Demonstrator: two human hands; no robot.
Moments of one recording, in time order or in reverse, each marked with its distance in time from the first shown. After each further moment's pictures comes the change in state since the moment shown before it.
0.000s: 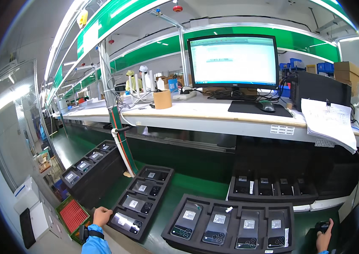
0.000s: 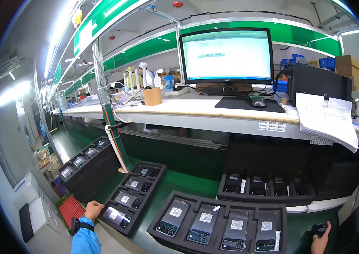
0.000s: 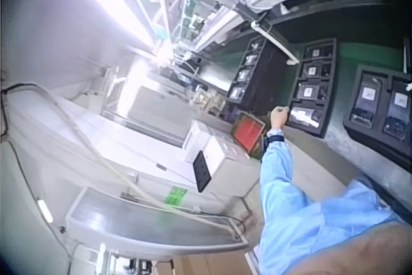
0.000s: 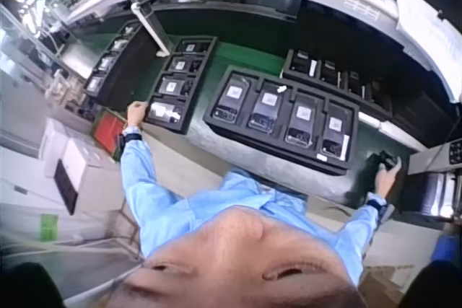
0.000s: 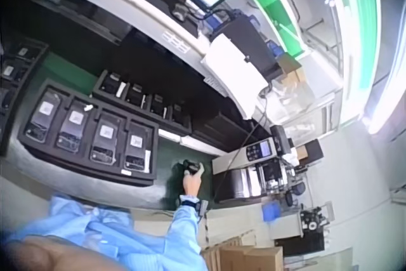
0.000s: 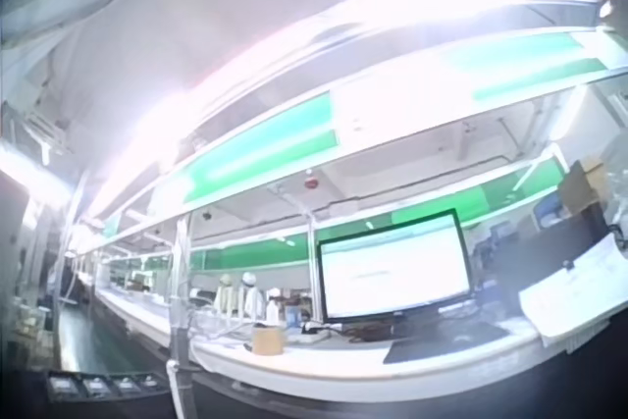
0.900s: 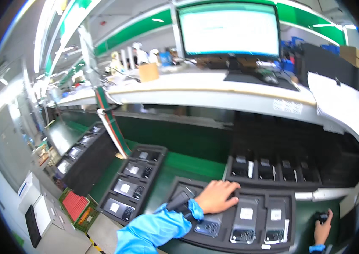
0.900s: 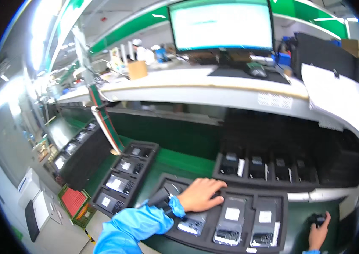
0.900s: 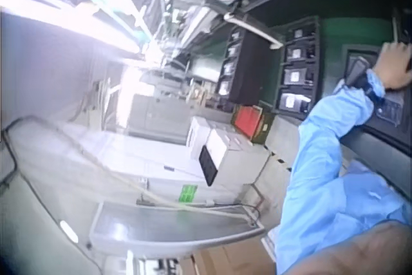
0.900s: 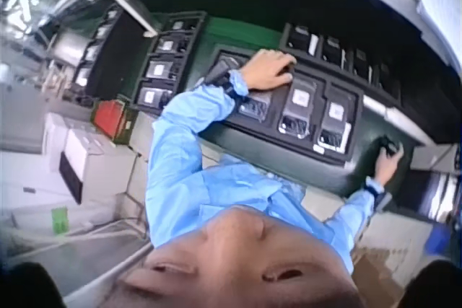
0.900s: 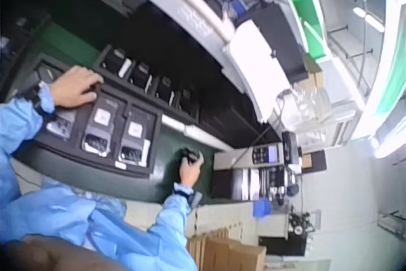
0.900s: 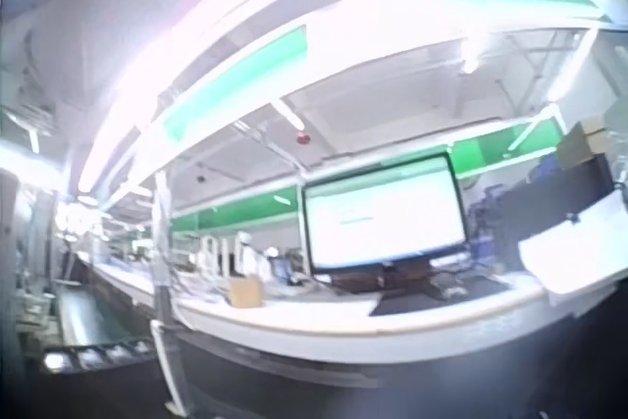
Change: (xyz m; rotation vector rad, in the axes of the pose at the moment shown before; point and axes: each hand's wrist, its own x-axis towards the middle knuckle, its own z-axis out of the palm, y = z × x) left_hand -0.212 0.352 0.207 -0.125 -0.750 1.382; right_hand 0.034 0.075 0.040 0.087 0.128 -0.119
